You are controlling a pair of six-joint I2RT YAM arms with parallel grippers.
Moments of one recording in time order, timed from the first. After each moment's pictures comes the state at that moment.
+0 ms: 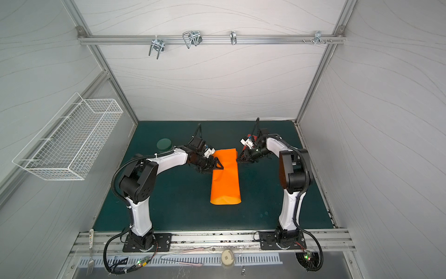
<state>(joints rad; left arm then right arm) -0.49 1.95 1.28 -0.46 0.63 -0.55 0.19 1.98 1.41 -0.85 -0.94 -0.08</state>
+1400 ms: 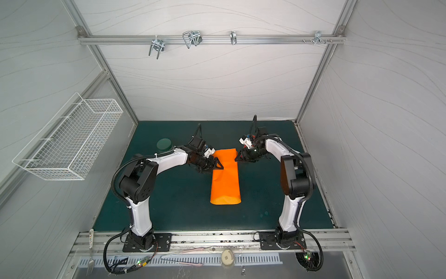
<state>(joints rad) -0.49 1.95 1.28 -0.46 0.63 -0.55 0.24 1.85 1.36 -0.80 -0.77 -0.08</state>
